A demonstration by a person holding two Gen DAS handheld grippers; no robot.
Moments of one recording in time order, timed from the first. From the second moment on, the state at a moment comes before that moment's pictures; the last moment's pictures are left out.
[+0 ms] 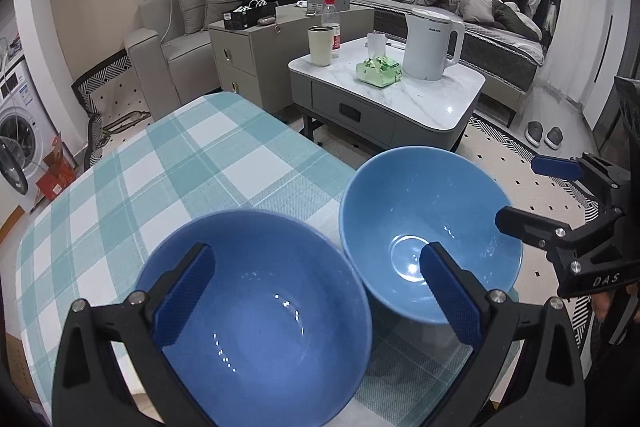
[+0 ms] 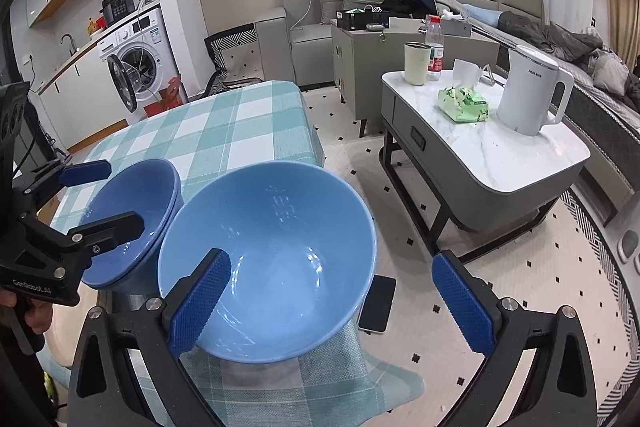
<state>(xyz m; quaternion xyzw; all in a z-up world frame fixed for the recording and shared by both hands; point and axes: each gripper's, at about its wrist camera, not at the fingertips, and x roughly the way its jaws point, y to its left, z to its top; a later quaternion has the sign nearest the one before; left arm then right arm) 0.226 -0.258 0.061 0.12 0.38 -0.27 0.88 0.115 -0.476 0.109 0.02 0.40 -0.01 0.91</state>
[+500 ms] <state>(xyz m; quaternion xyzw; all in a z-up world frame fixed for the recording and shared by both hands) 0.242 -0.296 0.045 0.16 0.39 -0.28 0.86 0.121 -0.485 0.094 0.05 0.42 0.01 0.90</state>
